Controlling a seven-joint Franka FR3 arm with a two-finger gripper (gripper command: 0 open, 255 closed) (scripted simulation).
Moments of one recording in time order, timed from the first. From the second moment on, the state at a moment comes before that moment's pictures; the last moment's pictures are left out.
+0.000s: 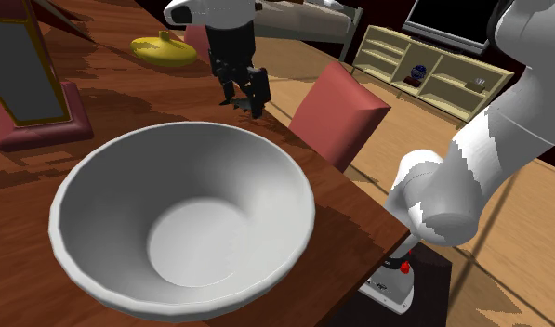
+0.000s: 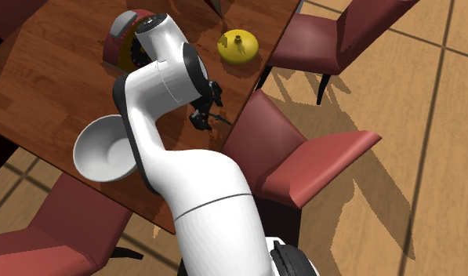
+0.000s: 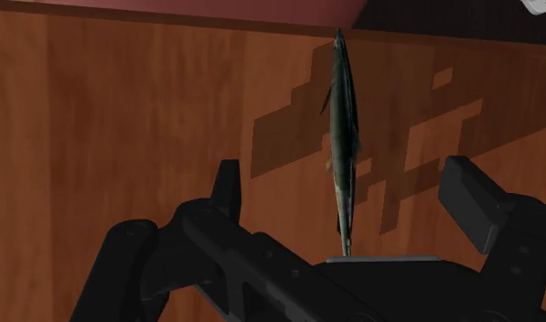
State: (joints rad) arm 0.40 -0.17 0.16 -1.92 -0.19 1.52 -0.86
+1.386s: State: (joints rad) arm 0.40 -0.15 0.17 -1.76 -0.19 1.39 -0.88
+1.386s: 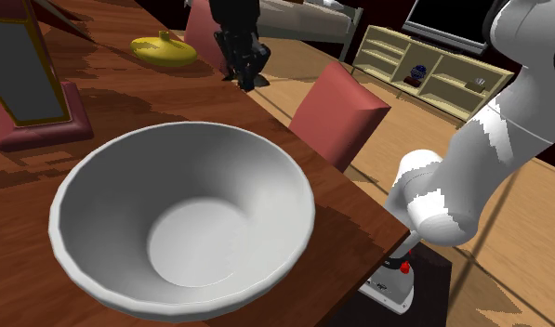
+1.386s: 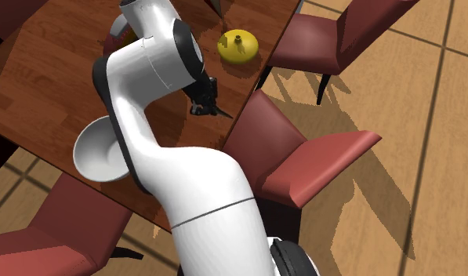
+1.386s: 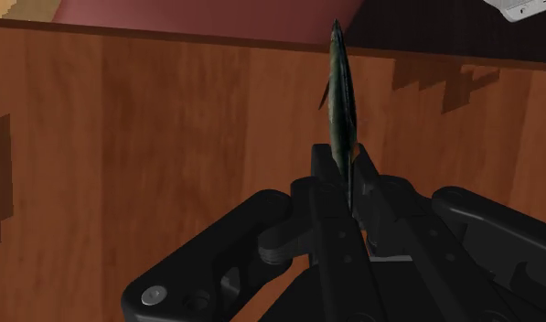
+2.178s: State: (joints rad) arm 0.40 -0.10 0.17 -1.55 -0.21 1.22 -0.91
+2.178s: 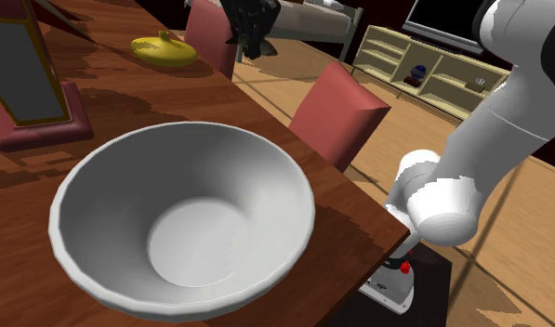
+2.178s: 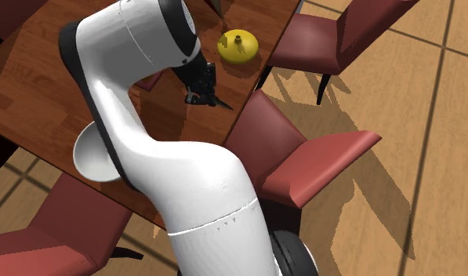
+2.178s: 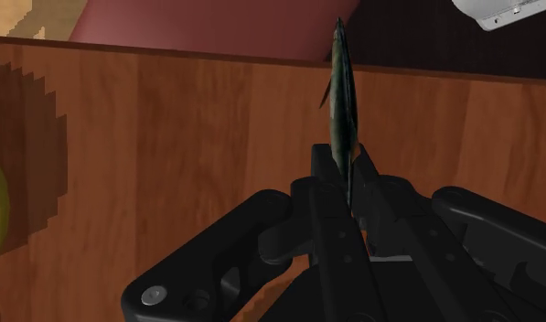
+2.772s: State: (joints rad) arm 0.41 -0.03 0.18 -1.33 -0.23 1.08 -0.92
